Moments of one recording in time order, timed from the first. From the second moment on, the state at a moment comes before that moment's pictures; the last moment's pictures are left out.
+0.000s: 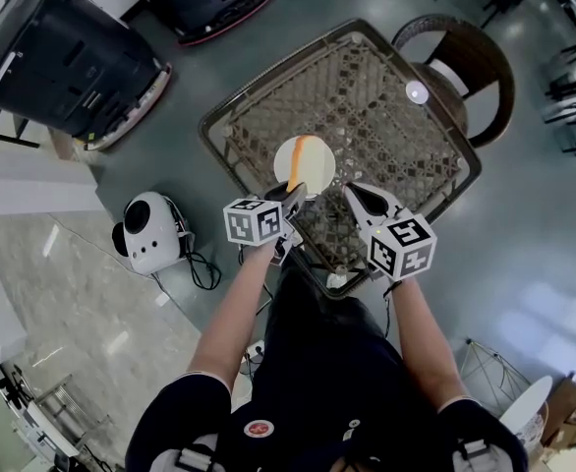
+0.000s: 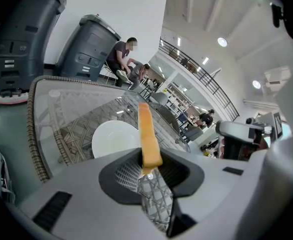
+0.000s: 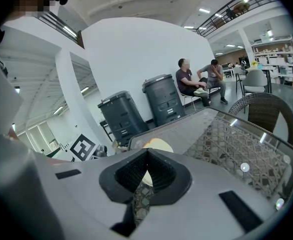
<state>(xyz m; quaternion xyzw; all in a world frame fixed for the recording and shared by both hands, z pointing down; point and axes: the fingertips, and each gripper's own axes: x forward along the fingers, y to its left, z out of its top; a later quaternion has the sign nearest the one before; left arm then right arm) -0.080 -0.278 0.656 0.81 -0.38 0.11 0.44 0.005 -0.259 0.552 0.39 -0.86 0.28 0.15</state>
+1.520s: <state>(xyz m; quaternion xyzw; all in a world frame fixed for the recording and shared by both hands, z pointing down) -0.133 -0.282 0.713 0.73 -0.49 0.19 0.43 0.005 -0.257 0.561 0.39 -0.86 0.29 0.15</state>
